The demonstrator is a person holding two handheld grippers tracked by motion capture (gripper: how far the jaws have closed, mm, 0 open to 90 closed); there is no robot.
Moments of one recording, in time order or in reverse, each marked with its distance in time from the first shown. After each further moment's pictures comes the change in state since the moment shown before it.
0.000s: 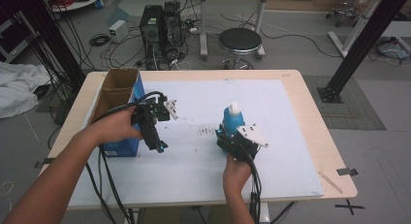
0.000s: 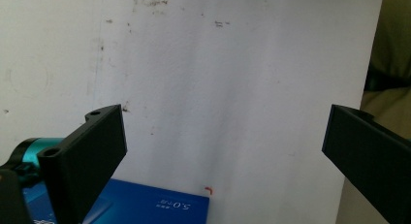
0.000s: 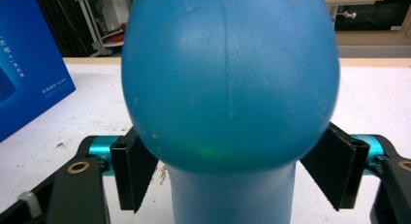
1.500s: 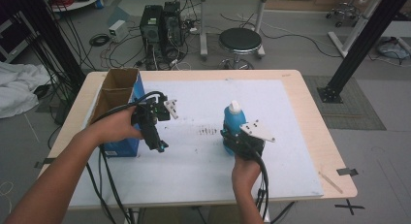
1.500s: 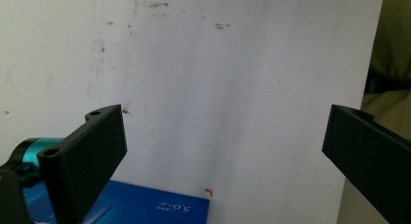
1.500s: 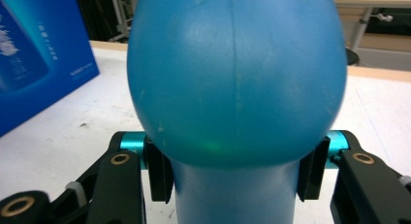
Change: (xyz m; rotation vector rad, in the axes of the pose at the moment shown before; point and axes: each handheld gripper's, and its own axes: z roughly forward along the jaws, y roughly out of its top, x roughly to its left) left arm 0.000 0.001 0.000 -0.006 0.001 -0.002; right arm -0.012 0.018 -0.012 0.046 0.105 -0.078
